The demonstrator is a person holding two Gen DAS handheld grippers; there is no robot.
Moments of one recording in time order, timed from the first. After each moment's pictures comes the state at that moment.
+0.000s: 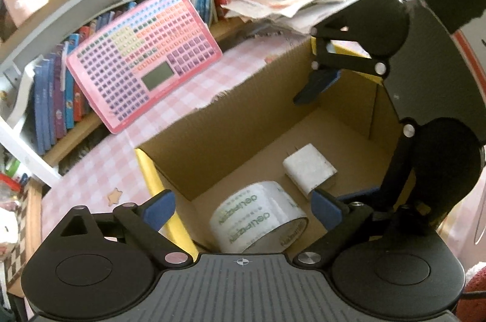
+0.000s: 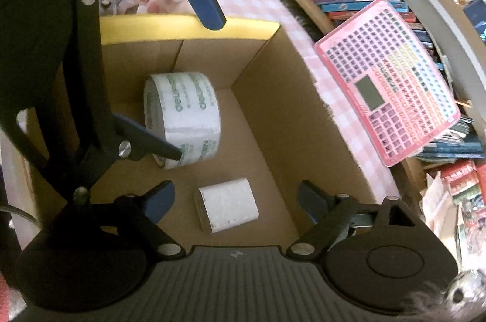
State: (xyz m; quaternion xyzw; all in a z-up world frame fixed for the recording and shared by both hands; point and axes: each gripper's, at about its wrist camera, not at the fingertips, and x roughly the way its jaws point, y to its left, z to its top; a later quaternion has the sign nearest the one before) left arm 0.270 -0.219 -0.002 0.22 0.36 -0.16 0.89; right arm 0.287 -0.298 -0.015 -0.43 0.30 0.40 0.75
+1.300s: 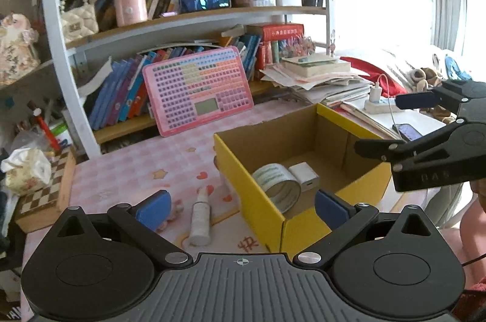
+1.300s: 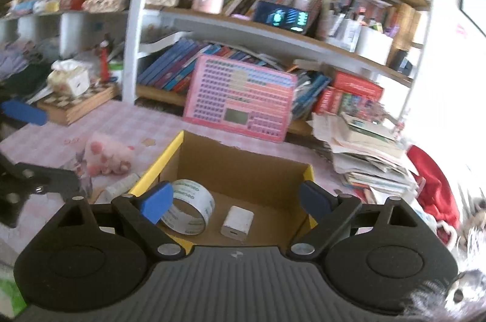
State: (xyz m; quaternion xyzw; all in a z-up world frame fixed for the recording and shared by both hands) left arm 0.116 -0.091 0.066 0.09 0.26 -0.15 0.95; right arm 0.119 -0.302 0.074 -0.12 0.21 0.10 0.96
